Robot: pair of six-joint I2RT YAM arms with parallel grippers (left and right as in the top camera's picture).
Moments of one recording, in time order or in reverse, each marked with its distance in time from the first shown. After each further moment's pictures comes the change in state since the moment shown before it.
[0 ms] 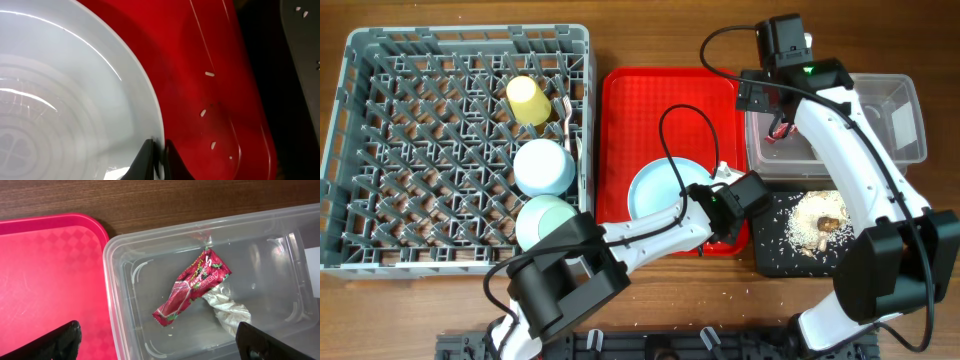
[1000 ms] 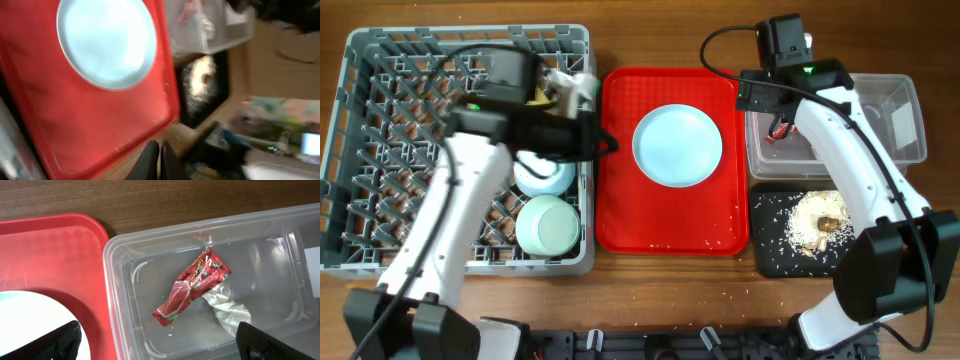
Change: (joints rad) left arm 0.830 -0.487 -0.003 -0.388 0.839 0.406; right arm 0.000 0.000 0.000 0.000 0.000 0.000
